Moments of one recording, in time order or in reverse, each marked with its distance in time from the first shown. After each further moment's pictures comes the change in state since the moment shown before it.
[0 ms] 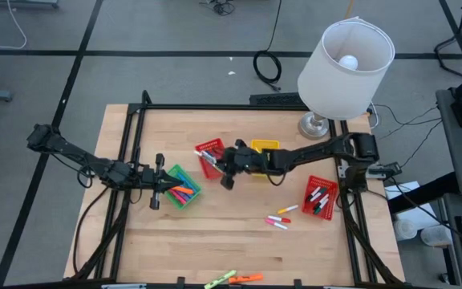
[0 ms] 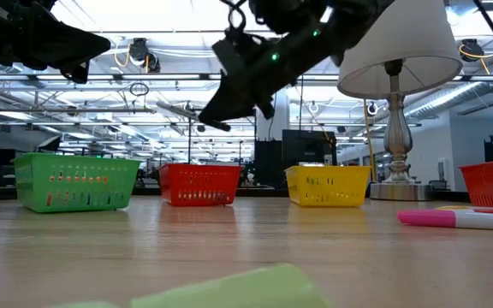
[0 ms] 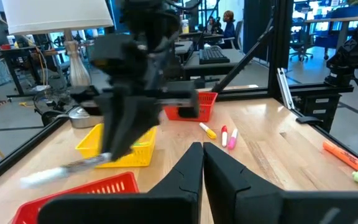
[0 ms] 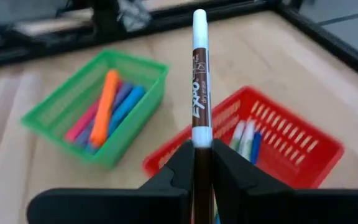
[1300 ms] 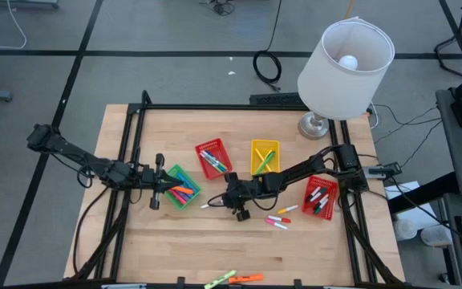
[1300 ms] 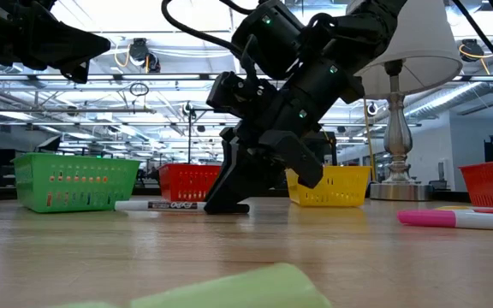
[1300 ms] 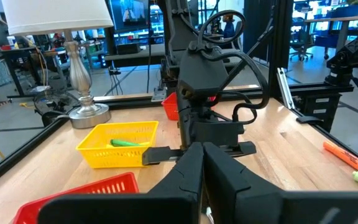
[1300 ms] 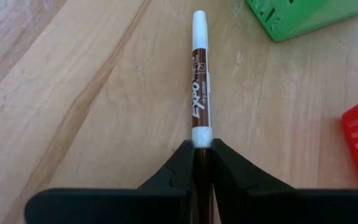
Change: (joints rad) left arm 0.000 0.000 0.000 0.000 0.000 0.003; right arm 0.159 0.202 0.000 -0.099 -0.204 -0.466
